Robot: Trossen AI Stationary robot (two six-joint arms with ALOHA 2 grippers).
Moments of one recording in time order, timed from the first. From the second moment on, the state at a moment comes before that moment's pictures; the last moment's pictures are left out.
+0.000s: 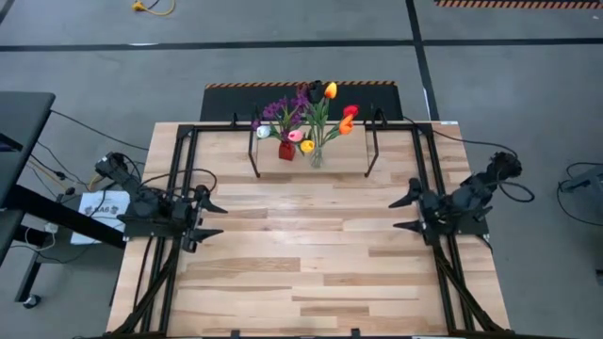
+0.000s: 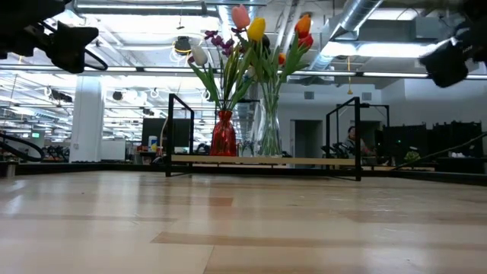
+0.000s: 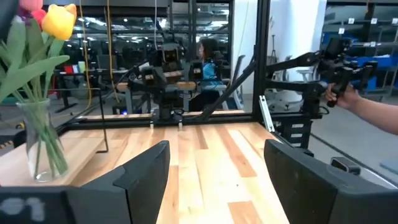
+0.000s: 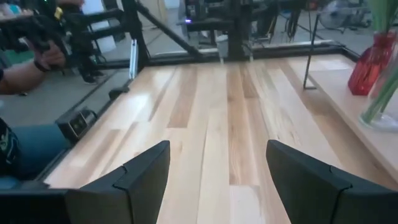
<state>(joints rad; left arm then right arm) -0.68 0.01 0.01 0.14 -0.56 0.06 0.63 0.00 0.26 -0.48 0.45 0.19</state>
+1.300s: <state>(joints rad) -0.68 0.01 0.01 0.10 -0.56 -0.01 0.63 0.01 0.11 -0.35 0.73 0.26</state>
